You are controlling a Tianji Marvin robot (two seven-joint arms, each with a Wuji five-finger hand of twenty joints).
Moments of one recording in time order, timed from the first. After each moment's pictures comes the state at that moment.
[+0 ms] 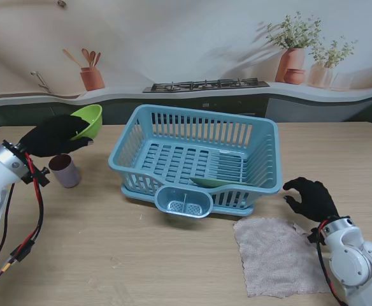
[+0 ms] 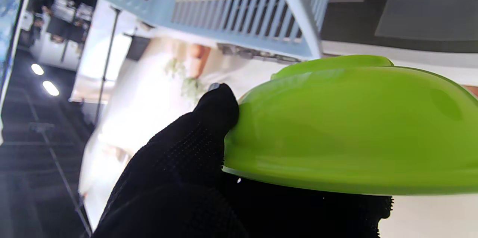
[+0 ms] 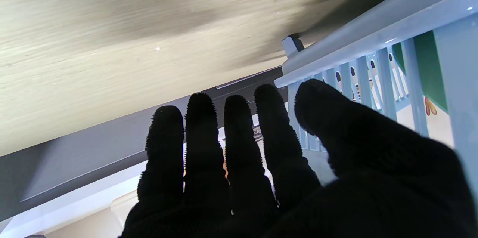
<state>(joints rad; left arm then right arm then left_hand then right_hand) 1.54 -1.01 -1.69 -1.78 0.43 -0.50 -0.40 -1.76 -1.09 1.59 -1.44 -0.80 -0.33 -0.20 1.13 -0.43 0.52 -0.16 0.87 0.47 0.43 0.72 0.83 0.52 0.82 0.60 0.87 0.53 1.20 1.03 0.64 0.57 1.54 0.86 0.65 -0.42 0.90 -0.14 0.60 0.19 0.65 0.30 0.51 0.20 0.70 0.36 0.47 0.18 0.61 0.39 0.17 0.14 1.07 0.50</state>
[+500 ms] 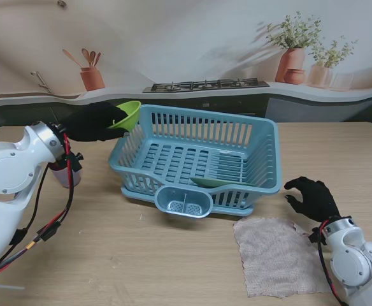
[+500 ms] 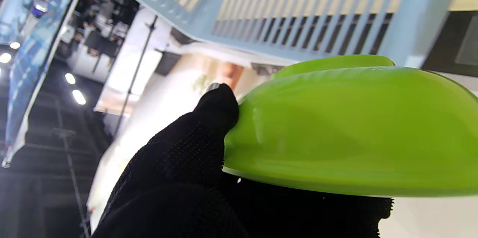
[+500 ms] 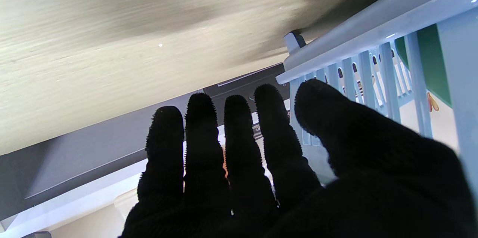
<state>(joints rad) 1.34 -1.00 -1.45 -1.80 0.35 -0.30 -0.51 -1.76 -1.09 1.59 -1.43 -0.79 -0.34 -0.20 1.13 -0.43 0.52 -0.16 0.87 0.47 0.43 0.72 0.83 0.52 0.82 0.60 0.87 0.53 1.20 1.03 0.65 0.57 1.55 0.86 0.65 -0.42 0.90 -0.14 0.60 0.19 0.65 0.30 0.51 0.20 0.70 0.36 0.47 0.18 0.61 0.38 0.16 0.14 1.07 0.49</state>
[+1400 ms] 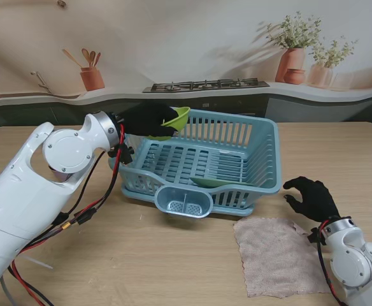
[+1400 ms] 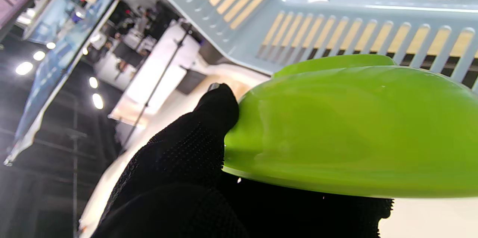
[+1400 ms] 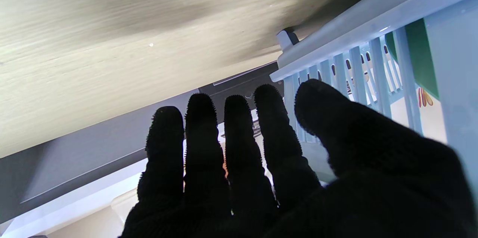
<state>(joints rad) 1.08 -1.04 -1.08 -1.70 0.26 -0.09 -0.46 -1.77 -1.10 1.60 -1.45 -0.78 -0.35 -0.20 1.13 -0.43 0.52 -0.16 0.88 0.47 0.43 0.73 0.83 0.52 0.82 0.60 0.87 0.52 1.20 1.03 0.65 0.57 1.55 0.86 0.65 -0.42 0.90 -0.14 0.60 0.19 0.64 0.30 0.51 0.20 0.70 0.36 0.47 0.18 0.60 0.38 0.16 0.14 1.07 0.50</state>
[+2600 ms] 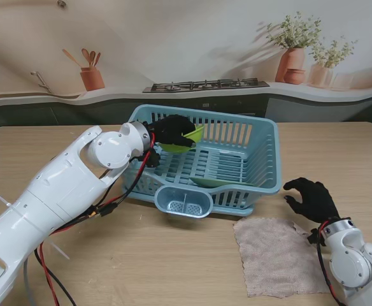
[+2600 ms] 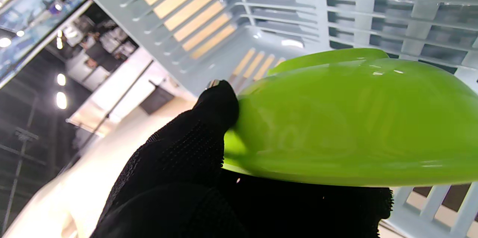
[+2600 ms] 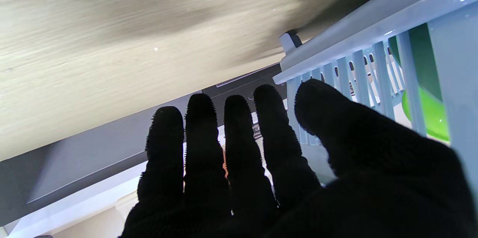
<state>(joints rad) 0.88 -1.14 -0.77 -1.34 0.17 -0.04 -0.32 -1.77 -1.10 1.59 -1.45 -0.78 -0.33 -0.20 1.12 -0.45 0.52 -0.16 0.85 0.45 0.73 0.60 0.85 0.50 0.80 0.60 0.88 0.52 1.15 1.01 0.64 0.57 1.55 0.86 0.65 -0.42 0.90 -0.14 0.60 0.20 0.64 0.30 0.51 0.20 0.70 0.36 0.47 0.18 0.60 0.38 0.16 0.14 1.07 0.50</state>
